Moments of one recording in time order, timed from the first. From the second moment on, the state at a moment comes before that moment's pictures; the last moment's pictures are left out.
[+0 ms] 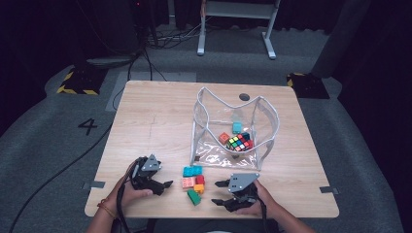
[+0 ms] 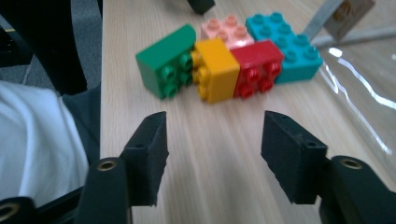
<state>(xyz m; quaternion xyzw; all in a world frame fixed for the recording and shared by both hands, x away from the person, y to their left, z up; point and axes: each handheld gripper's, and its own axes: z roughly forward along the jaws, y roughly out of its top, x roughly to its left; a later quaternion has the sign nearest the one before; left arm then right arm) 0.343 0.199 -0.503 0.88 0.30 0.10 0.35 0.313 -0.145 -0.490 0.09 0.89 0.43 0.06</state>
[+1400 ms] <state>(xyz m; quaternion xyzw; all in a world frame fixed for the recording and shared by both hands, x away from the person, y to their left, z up) 0.344 0.199 -0.503 0.88 0.30 0.10 0.35 0.331 -0.116 -0.490 0.07 0.92 0.39 0.06</state>
